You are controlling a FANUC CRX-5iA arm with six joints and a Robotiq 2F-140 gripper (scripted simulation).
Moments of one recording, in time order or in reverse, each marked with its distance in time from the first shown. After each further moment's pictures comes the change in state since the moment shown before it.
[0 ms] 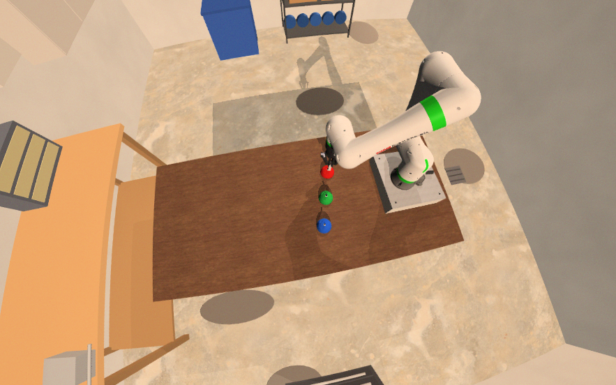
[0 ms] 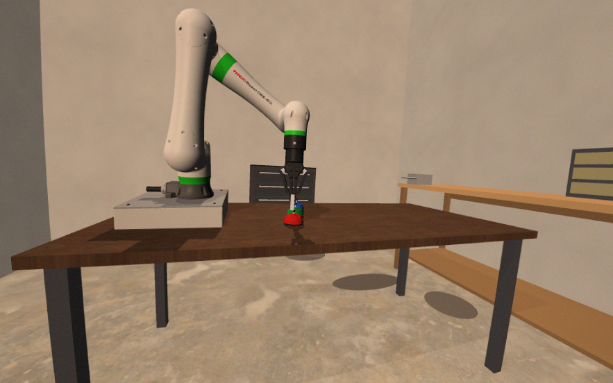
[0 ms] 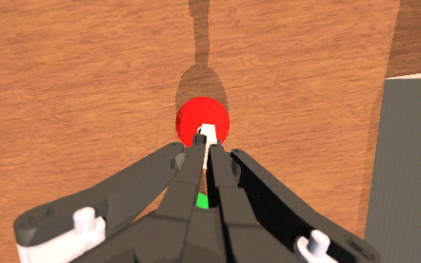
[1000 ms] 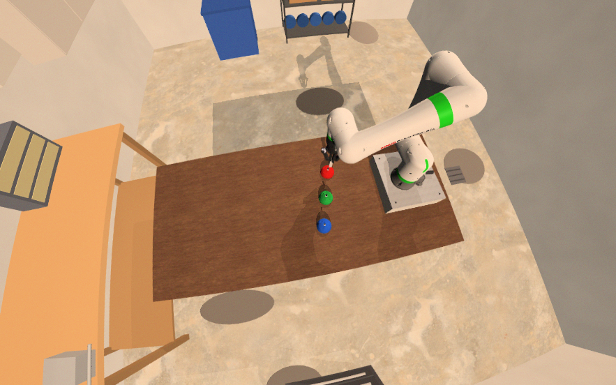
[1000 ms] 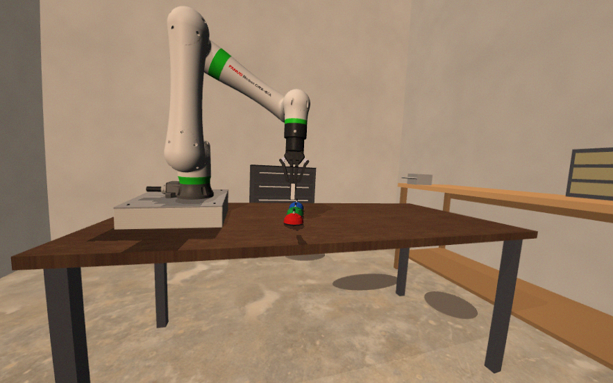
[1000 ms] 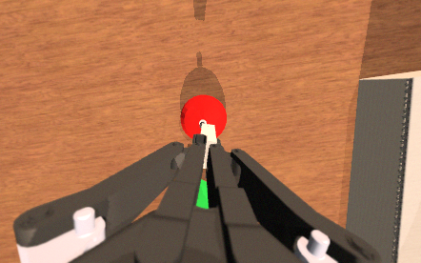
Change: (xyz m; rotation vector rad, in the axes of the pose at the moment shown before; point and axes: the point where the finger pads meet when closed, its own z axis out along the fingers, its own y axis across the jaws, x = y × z) arm 0.000 0.000 -0.046 0.000 0.000 0.000
